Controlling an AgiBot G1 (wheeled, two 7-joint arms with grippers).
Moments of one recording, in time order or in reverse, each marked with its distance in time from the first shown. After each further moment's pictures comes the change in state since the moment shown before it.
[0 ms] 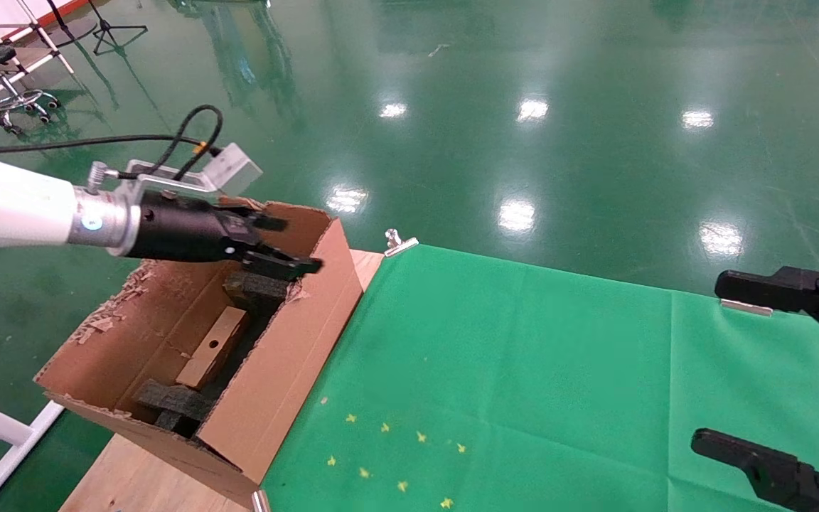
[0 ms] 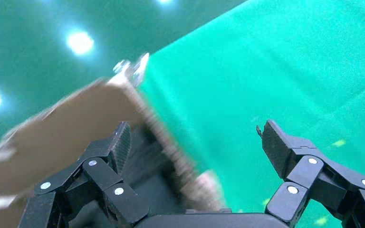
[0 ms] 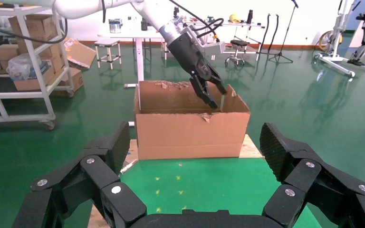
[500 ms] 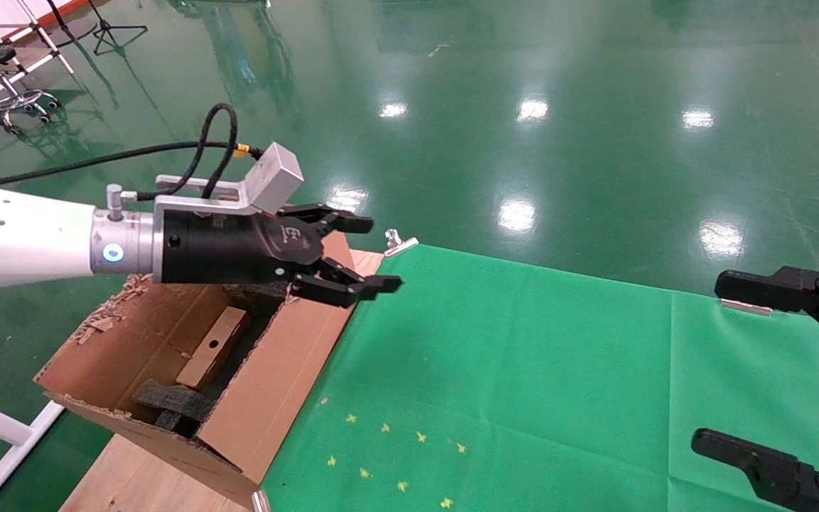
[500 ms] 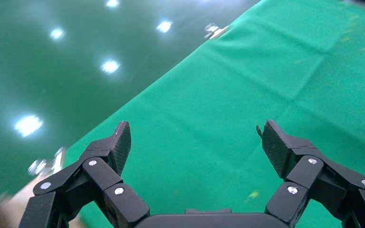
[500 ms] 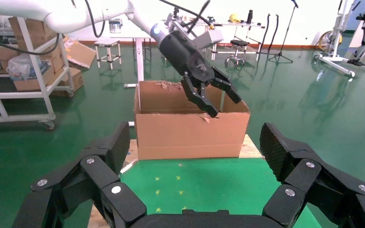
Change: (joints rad) left arm 0.211 -0.026 -0.140 -0.250 -0.280 0.066 0.073; right arm 0.000 0.000 0.000 0.000 0.000 0.000 0.000
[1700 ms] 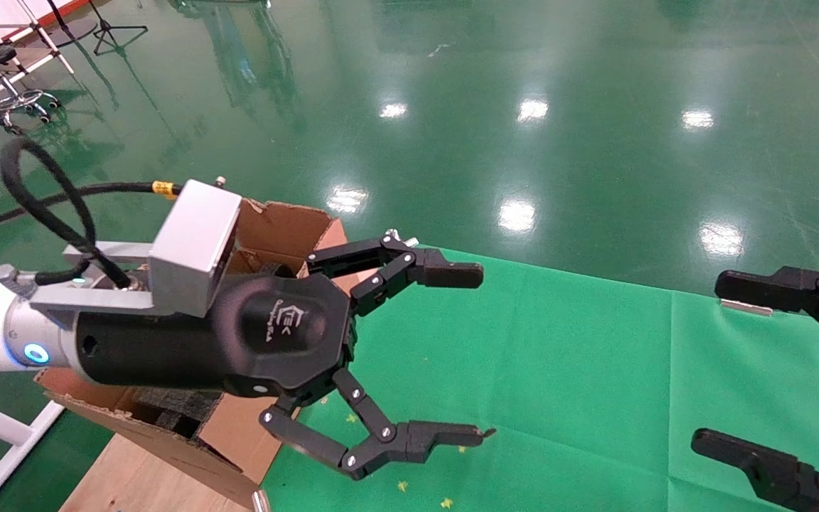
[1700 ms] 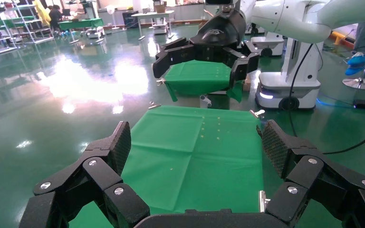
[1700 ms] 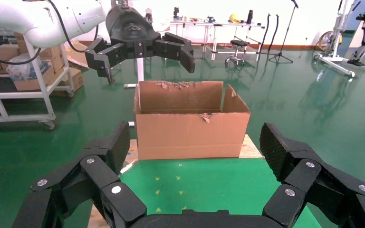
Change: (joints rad) left arm 0.381 -0.047 -0.253 -0.450 -0.507 0.120 0.130; right arm 0.000 0.000 0.000 0.000 0.000 0.000 0.000
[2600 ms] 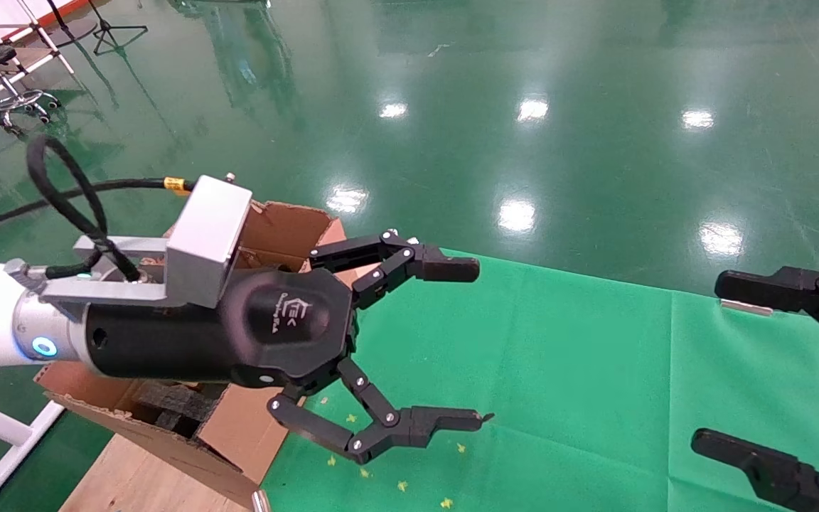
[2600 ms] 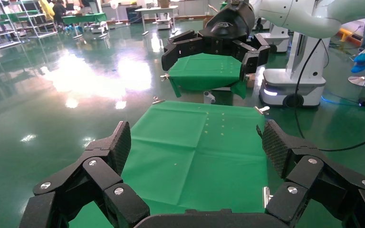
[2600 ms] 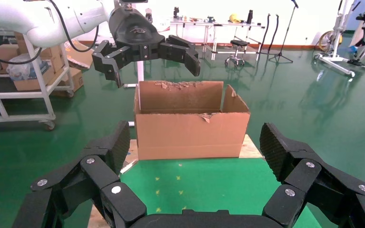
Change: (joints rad) left arm -0.018 0.003 0.012 0.022 0.026 -0.007 -0.005; right arm 0.000 0.000 0.000 0.000 0.000 0.000 0.000
